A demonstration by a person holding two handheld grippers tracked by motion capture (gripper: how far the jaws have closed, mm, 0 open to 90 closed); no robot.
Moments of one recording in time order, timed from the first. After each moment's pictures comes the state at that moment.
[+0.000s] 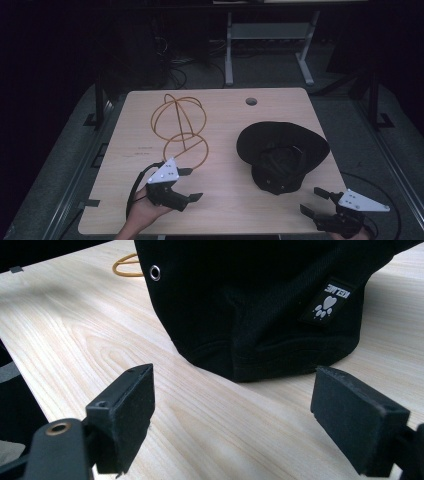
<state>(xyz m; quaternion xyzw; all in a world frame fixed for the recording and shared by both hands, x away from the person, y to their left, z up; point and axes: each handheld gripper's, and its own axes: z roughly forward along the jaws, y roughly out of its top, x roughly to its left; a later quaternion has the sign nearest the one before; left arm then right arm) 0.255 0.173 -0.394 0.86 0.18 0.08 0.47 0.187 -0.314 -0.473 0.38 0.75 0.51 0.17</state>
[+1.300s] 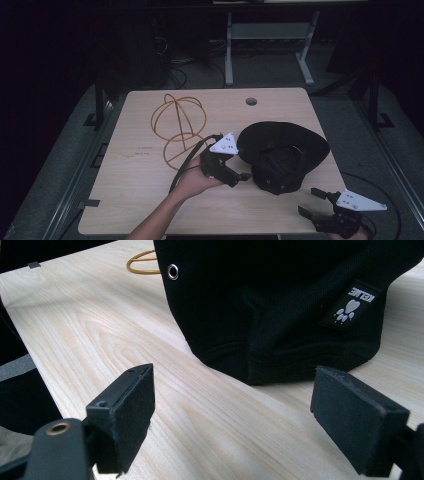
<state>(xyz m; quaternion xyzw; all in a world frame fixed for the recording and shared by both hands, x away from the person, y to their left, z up) 0.310 0.045 -0.359 0.88 0.10 0.05 0.46 0.189 -0.310 -0.473 0.36 0.76 0.52 0.16</state>
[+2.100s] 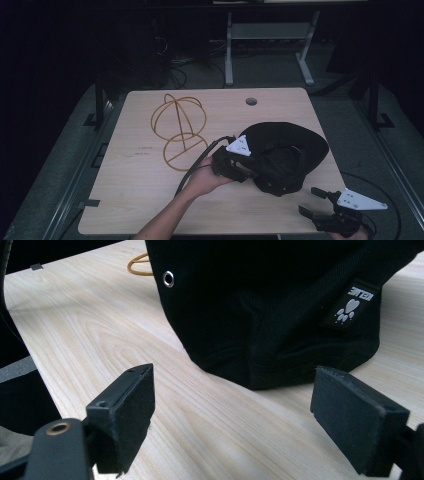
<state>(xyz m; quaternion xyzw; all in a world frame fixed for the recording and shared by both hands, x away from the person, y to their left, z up) 0.319 0.023 -0.381 0.90 0.10 0.02 0.43 0.191 -0.313 -0.474 0.36 0.76 0.52 0.15</state>
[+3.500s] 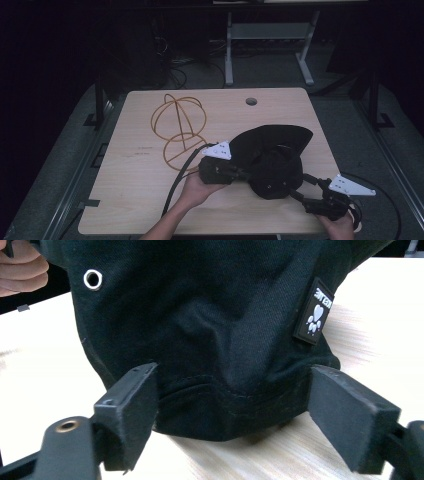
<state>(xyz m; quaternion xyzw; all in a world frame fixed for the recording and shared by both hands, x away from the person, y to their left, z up) 0.305 0.059 -0.390 0.85 0.12 -0.06 0.51 0.225 -0.296 -0.473 0.38 0.72 0.56 0.16</state>
